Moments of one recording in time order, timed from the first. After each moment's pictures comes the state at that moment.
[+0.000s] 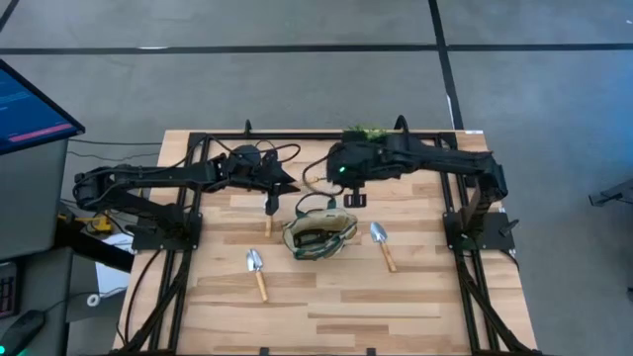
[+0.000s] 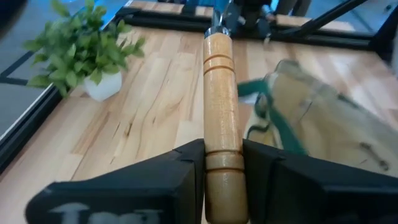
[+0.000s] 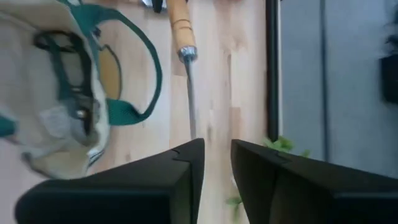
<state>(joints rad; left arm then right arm) 0.30 1.24 0.71 0.07 0.18 0.05 -0.04 1.79 2.01 -1.32 0.36 -0.21</state>
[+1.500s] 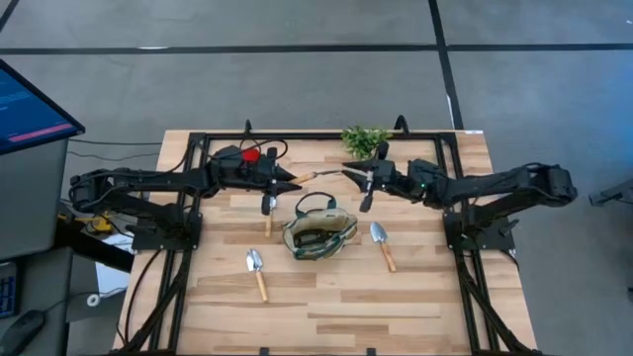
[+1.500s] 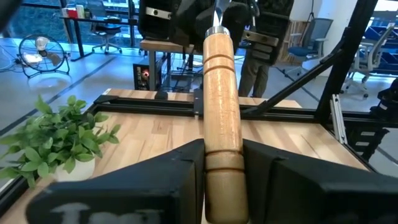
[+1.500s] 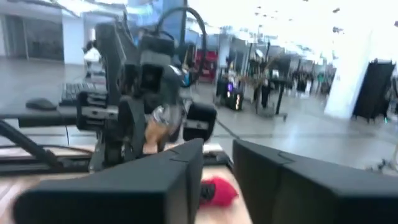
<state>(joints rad) 0.31 1.20 0.59 0.51 0.32 -0.03 -0.10 1.26 0.61 0.78 0.18 -0.14</state>
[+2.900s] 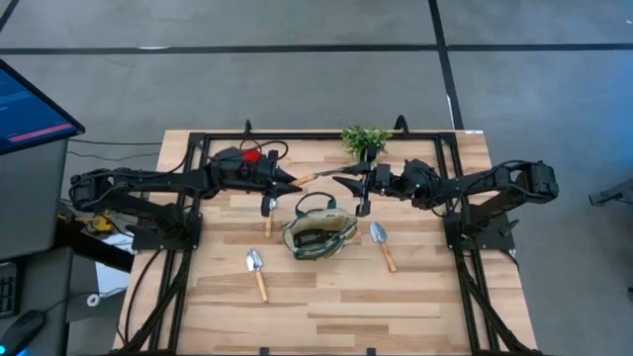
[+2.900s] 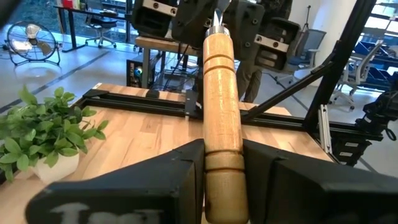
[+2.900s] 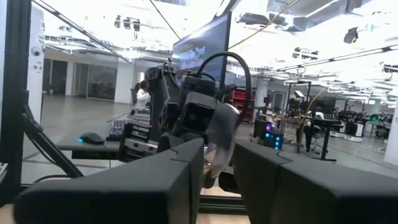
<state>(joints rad) 0.28 1.20 0.59 0.52 0.32 -0.11 -0.13 1.41 0.62 1.08 -0.05 -0.11</state>
